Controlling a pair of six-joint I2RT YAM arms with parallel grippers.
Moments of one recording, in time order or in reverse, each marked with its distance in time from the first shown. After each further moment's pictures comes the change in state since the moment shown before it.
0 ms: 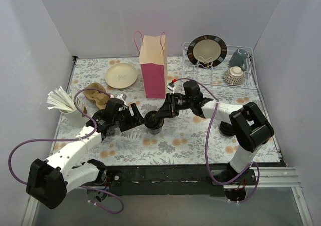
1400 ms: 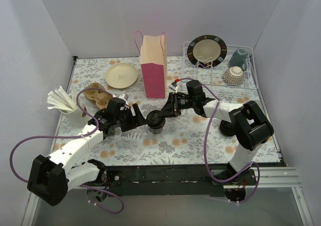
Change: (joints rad) left arm 0.000 0.042 0.001 0.028 0.039 0.009; right arm -0.046 0.017 -0.019 0.030 -0.052 0.003
